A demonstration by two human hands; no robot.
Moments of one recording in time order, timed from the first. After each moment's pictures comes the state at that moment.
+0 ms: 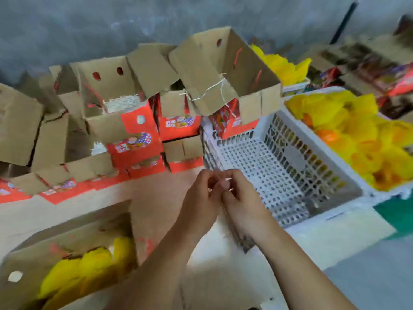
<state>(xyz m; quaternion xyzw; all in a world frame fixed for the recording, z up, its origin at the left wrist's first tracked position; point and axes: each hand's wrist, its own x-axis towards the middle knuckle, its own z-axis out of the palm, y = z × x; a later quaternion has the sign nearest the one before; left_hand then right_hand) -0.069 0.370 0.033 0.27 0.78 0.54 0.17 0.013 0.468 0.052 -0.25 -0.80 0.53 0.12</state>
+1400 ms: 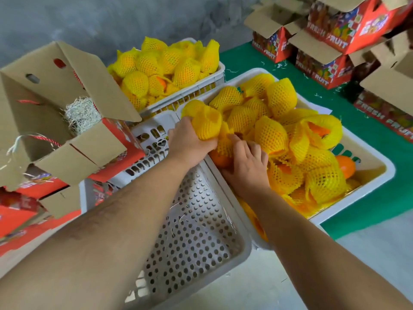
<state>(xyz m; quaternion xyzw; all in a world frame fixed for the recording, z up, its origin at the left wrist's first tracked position) -0.093 0.804 0.038 0.27 0.92 0.26 0.13 0.057 0.882 -0.040 -0.28 -0.91 0.22 0.21</state>
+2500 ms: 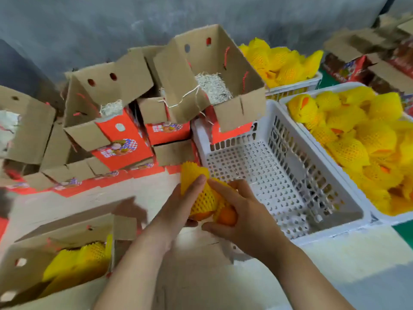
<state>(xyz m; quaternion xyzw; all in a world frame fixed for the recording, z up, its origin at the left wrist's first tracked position) -0.047 0.405 0.079 0.04 0.76 0.56 0.32 0.054 0.558 0.040 -0.04 -0.90 0.41 0.11</state>
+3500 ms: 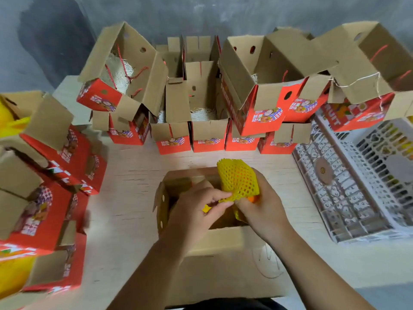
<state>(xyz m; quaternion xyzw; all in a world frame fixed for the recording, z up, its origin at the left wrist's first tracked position) -0.107 0.017 0.020 0.33 0.78 0.52 -0.08 -0.049 0.198 0.027 -0.11 -0.83 0.52 0.14</state>
